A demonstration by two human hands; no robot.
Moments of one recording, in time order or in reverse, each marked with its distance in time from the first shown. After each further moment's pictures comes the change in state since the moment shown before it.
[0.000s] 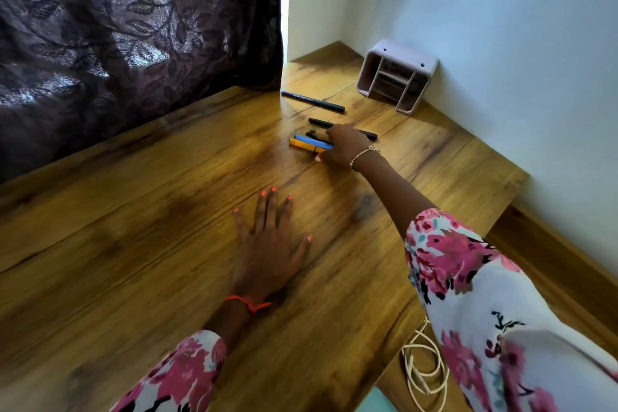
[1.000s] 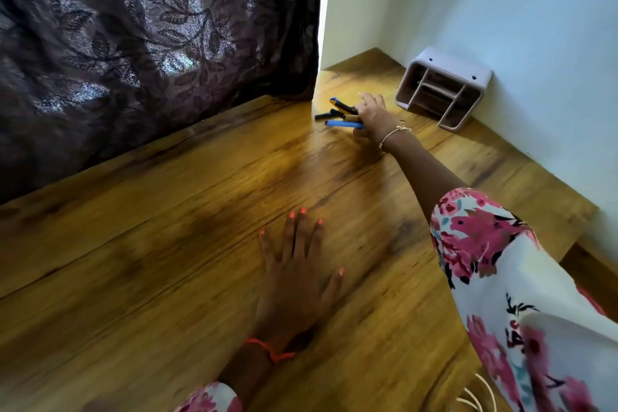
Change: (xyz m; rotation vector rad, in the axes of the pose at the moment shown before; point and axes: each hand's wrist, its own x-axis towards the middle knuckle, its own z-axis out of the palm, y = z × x) left_hand -0.001 -0.003 0.000 0.087 0.006 0.022; right_hand 0.093 0.016 -0.008 -0.236 0.118 -0.134
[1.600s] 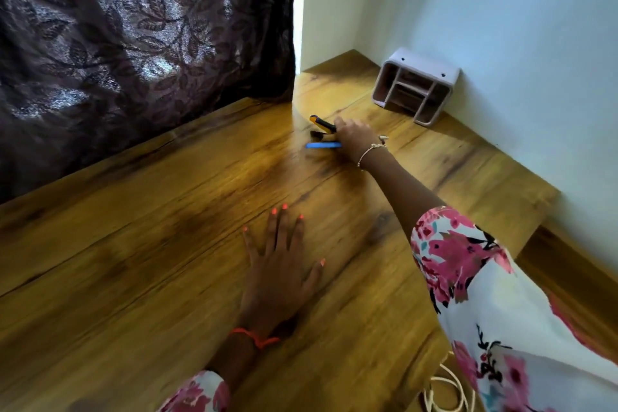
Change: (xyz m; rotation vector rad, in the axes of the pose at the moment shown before) left_hand 0.000 0.000 -0.001 0.006 -0.012 0.012; right_hand -0.038 -0.012 0.014 -0.137 0.021 0.073
